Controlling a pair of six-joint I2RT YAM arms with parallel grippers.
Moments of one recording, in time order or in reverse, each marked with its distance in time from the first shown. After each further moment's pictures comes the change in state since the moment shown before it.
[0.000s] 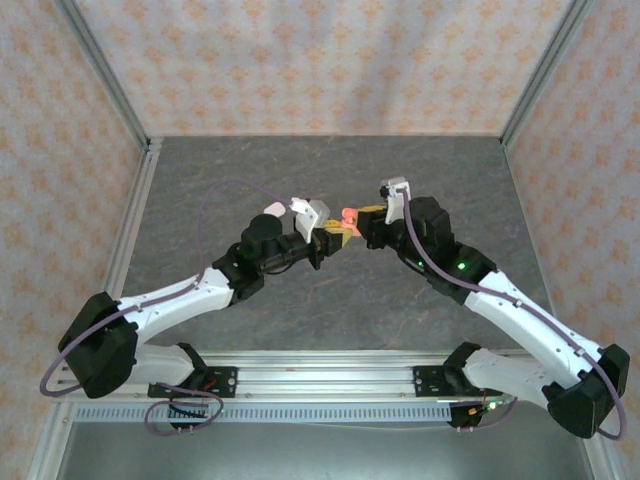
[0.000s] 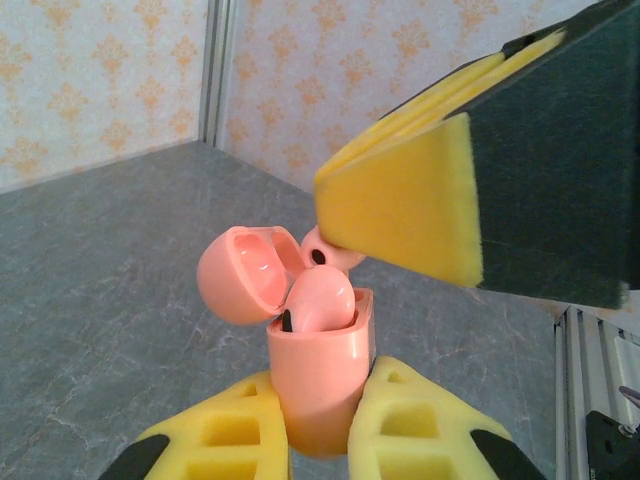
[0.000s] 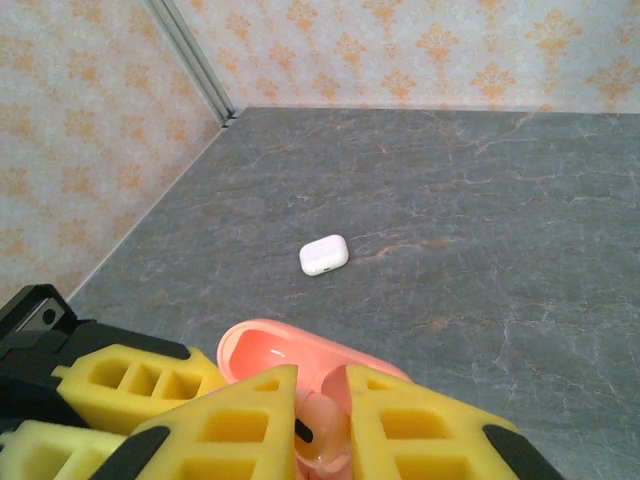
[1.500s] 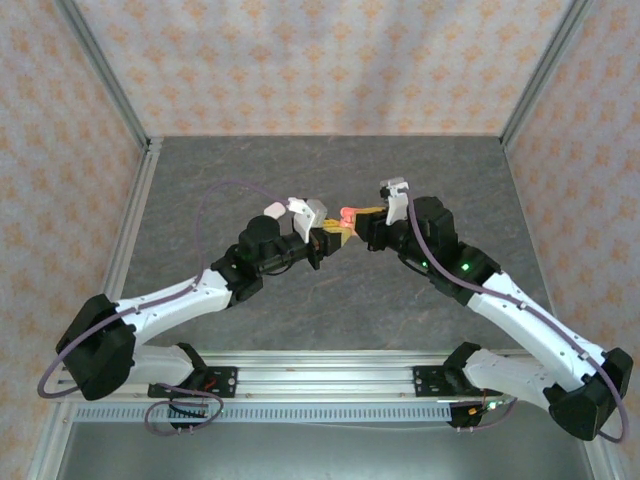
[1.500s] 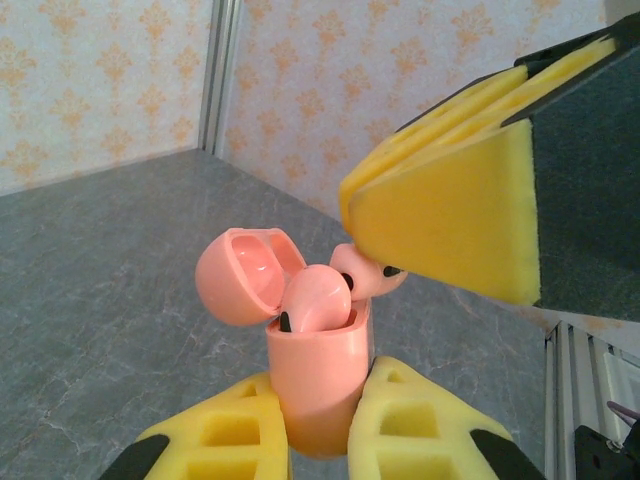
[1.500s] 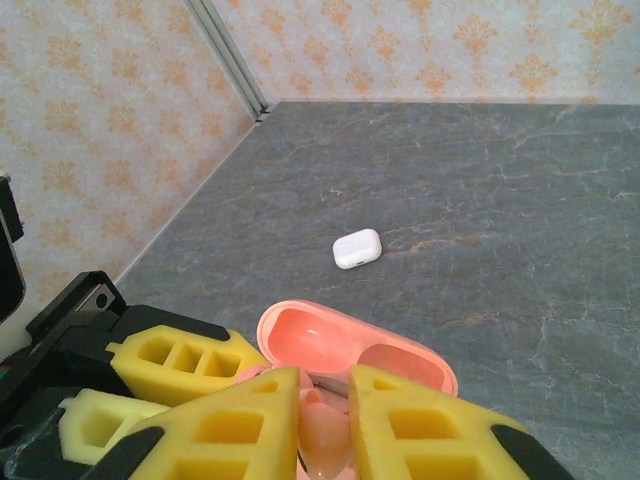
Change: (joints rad) left arm -0.004 -0.019 -0.015 0.026 -0.002 -0.034; right arm 0.000 -0.005 0.023 -0.021 -0.069 0.023
